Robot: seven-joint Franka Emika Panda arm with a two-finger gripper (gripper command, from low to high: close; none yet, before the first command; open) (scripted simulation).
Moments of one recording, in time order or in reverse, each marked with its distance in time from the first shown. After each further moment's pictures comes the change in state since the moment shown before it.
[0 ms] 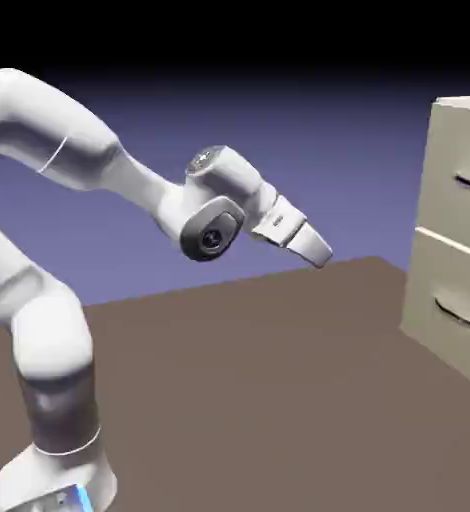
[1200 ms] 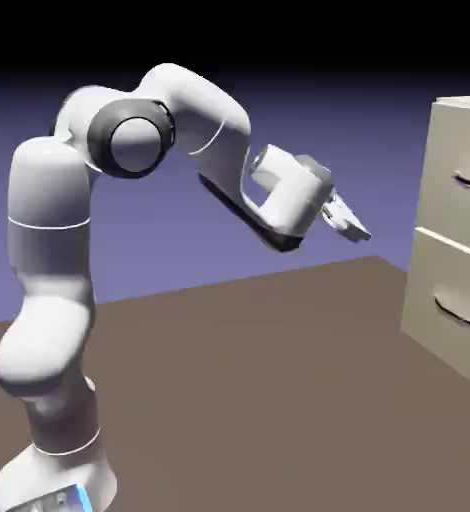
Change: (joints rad) arm -0.395 0.734 0.555 0.816 -1.566 -0.144 -1.389
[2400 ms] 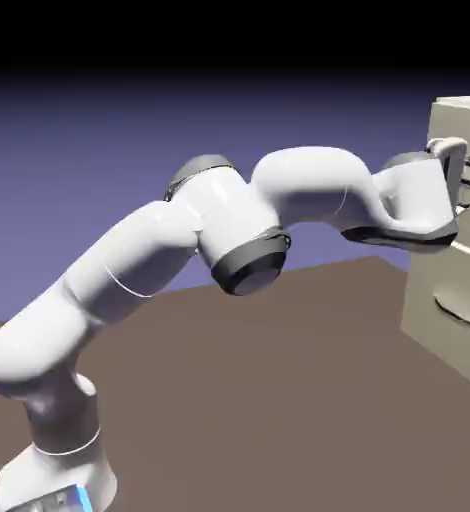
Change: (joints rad) arm -0.144 0.706 0.350 0.894 -1.065 -0.015 -1.209
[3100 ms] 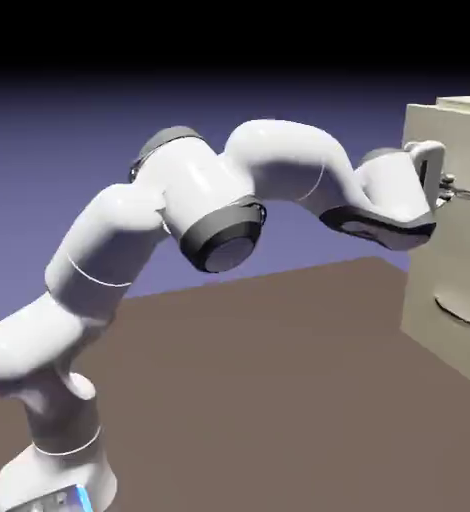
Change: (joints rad) arm -0.346 -0.305 0.194 -0.554 -0.141 -0.170 0.300
